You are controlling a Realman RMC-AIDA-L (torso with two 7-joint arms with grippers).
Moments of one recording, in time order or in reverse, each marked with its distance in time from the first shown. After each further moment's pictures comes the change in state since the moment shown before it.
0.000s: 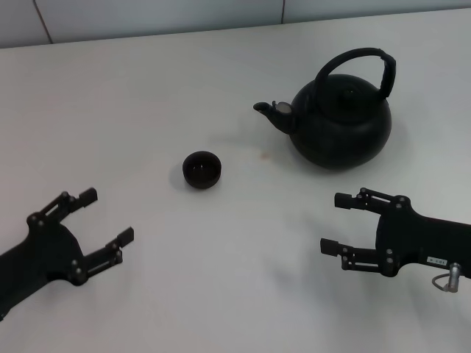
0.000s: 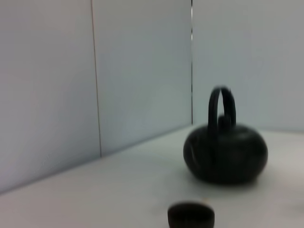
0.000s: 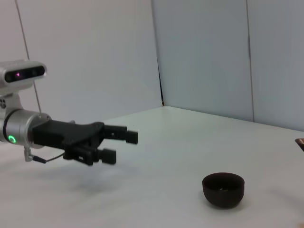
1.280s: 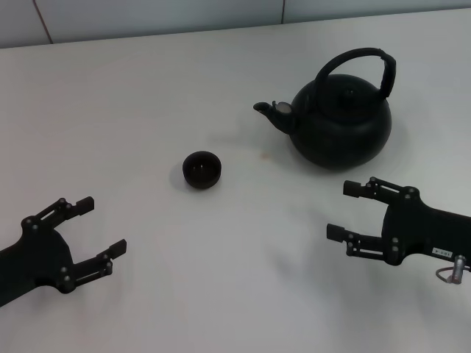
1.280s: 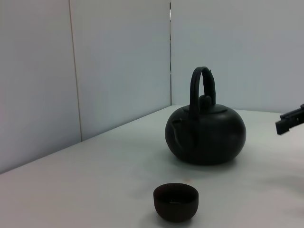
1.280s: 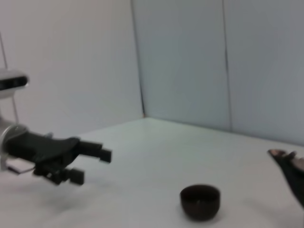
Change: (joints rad) left arm -0.011 0.040 0.059 0.051 0.050 0.004 -0.079; right arm -0.007 0.003 0.057 0.005 0.010 0.001 -0.008
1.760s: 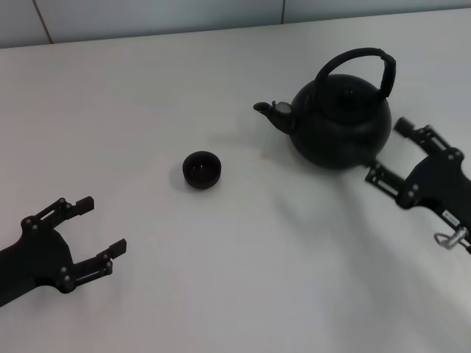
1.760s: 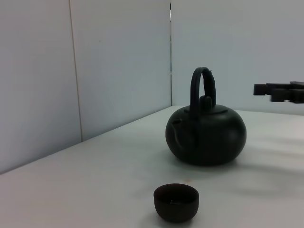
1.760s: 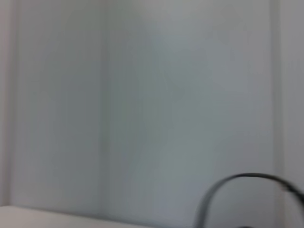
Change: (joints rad) left arm 0.001 -0.002 -0.001 0.002 0.000 0.000 0.000; right arm -0.047 0.009 0.244 0.344 0.288 0.070 -0.412
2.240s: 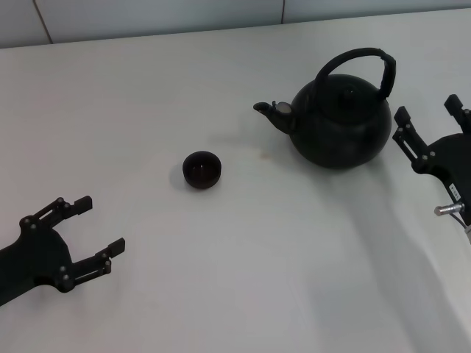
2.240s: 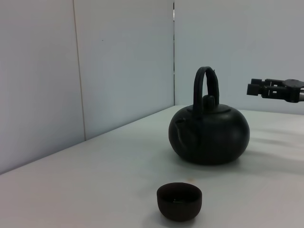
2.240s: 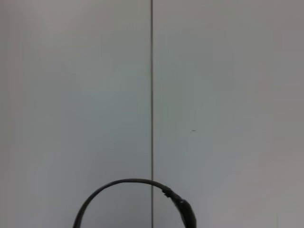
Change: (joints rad) left arm 0.002 0.000 -0.006 0.000 -0.001 -0.004 0.000; right arm -0.003 0.004 0.293 0.291 0.110 0.120 -0.377
